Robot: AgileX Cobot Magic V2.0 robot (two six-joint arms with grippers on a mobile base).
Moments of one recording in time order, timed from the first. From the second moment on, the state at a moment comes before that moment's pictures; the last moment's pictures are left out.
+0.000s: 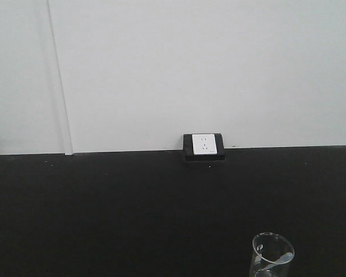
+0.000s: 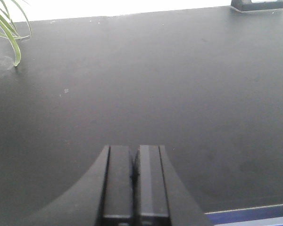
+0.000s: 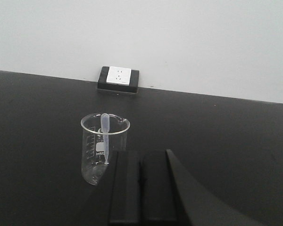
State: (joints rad) left arm -0.07 -0.01 0.03 -0.02 0.01 0.05; right arm 0.12 -0.01 0.03 -0.15 0.09 0.02
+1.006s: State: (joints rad) left arm -0.07 -0.01 0.03 -0.02 0.01 0.05; right arm 0.12 -0.01 0.03 -0.15 0.09 0.02
